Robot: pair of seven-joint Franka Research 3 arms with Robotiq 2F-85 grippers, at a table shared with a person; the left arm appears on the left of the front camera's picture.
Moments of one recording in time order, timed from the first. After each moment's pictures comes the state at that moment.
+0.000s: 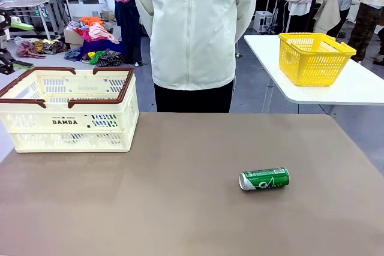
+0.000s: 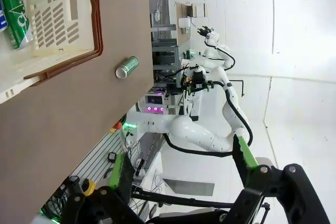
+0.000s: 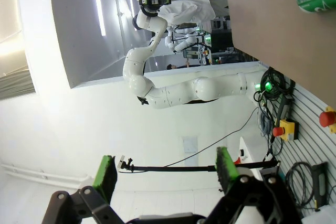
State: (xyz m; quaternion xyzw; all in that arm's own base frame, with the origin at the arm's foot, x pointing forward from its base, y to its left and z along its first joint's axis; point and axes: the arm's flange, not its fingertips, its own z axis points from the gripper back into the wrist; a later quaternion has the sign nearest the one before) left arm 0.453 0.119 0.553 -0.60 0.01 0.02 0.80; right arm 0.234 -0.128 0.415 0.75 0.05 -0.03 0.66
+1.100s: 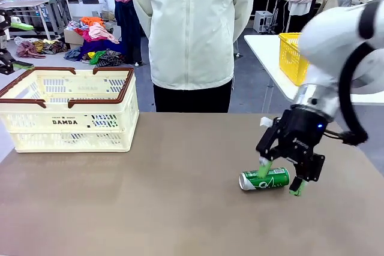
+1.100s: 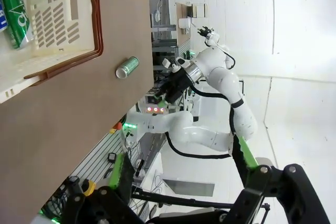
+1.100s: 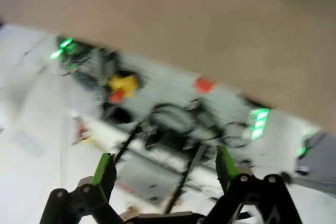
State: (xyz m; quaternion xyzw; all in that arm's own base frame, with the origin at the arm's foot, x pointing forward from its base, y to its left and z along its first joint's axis) left arm 0.452 0.119 0.553 -0.60 0.01 0.02 0.80; right arm 0.336 0.158 0.392 0.21 0.28 0.08 0.94
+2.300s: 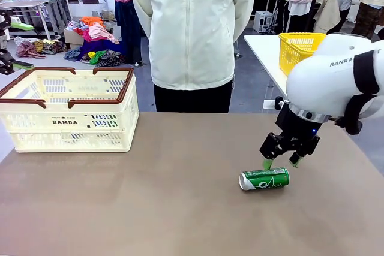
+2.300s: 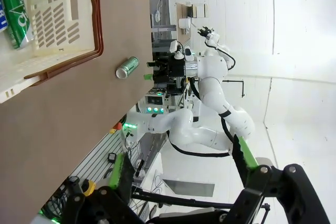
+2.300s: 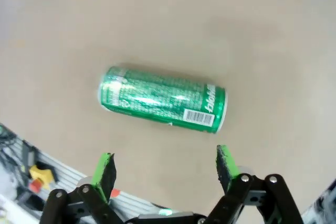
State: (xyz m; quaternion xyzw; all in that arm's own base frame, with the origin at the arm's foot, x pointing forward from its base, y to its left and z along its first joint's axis) left arm 0.452 0.119 0.553 -0.60 0.01 0.02 0.80; right arm 0.369 0.140 0.377 0.09 0.00 0.19 0.98
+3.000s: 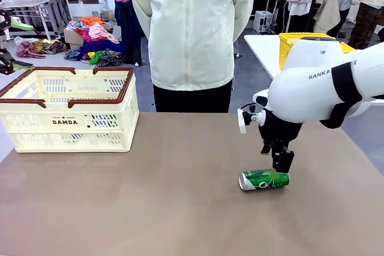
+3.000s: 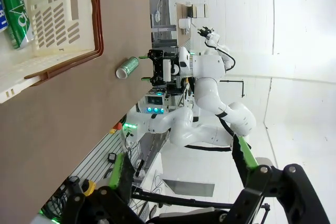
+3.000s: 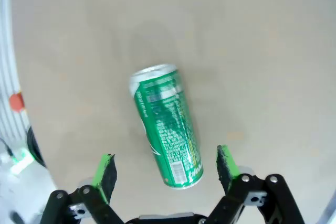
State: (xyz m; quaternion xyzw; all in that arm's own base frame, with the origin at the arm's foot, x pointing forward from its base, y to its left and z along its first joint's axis) left arm 0.452 0.119 0.553 -0.60 0.01 0.02 0.80; right arm 0.381 0.172 0.367 0.05 -0.03 0.69 0.72
